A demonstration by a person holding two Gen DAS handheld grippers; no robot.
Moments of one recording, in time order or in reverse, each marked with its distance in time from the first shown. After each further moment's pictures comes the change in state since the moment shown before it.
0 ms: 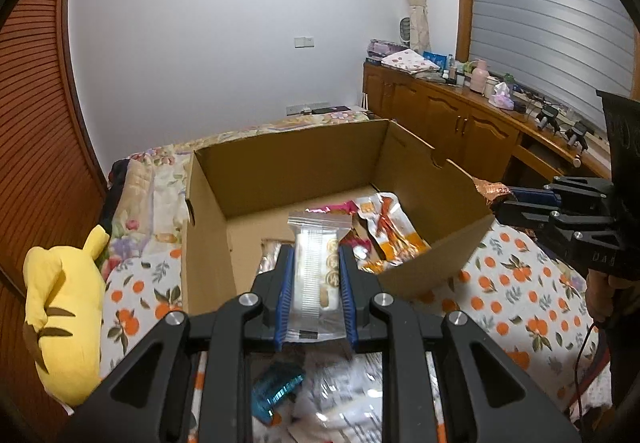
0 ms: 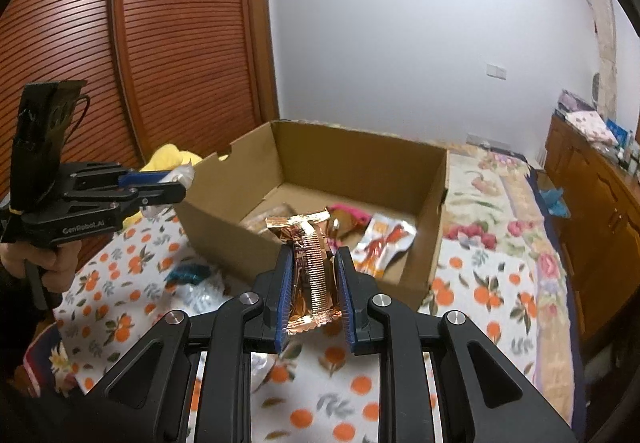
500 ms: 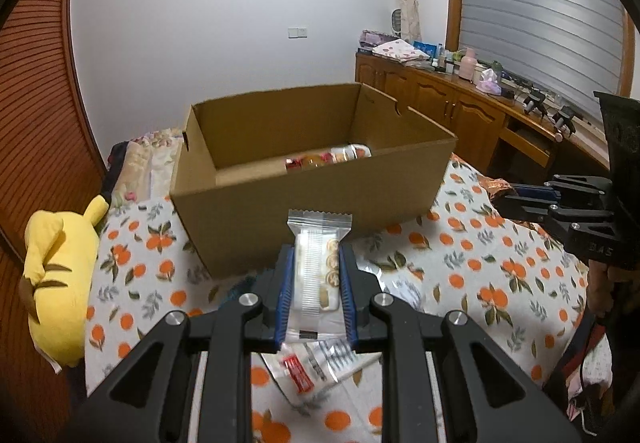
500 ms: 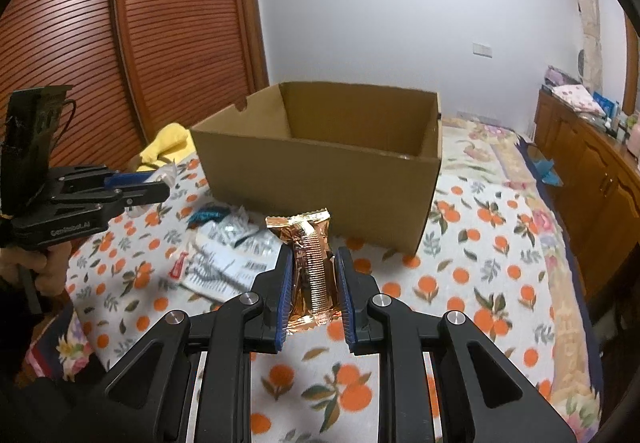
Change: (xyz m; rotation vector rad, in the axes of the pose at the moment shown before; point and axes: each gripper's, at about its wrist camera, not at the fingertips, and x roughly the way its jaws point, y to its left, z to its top) left arm -0.049 -0.031 -0.069 0.003 0.020 -0.017; right arm -0.044 0.033 -0.068 0.050 0.033 -0.029
